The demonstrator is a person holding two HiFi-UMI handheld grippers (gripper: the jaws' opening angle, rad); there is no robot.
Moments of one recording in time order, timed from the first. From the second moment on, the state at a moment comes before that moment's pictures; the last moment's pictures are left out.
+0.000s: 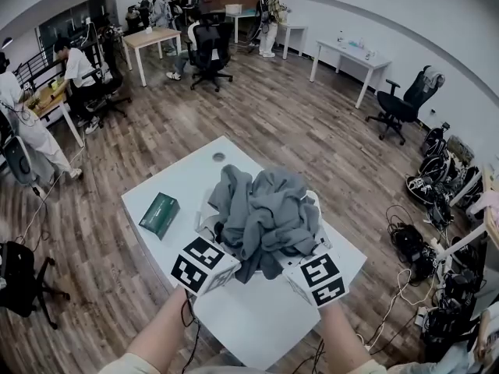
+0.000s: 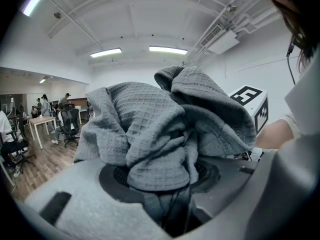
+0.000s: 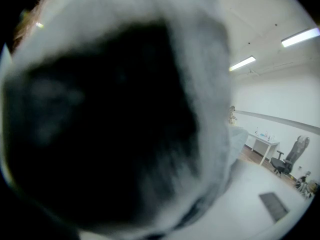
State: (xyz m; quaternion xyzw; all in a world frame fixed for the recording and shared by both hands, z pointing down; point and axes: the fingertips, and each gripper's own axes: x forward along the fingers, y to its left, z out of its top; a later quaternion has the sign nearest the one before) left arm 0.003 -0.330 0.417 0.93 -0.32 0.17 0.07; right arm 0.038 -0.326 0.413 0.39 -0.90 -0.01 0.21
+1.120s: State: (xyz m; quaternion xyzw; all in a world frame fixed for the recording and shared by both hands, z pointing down) left arm -0.002 -0.355 0.505 0.90 -0.30 0.22 0.23; right arm 0.038 -0.354 0.504 0.35 -0.88 0.13 0.30
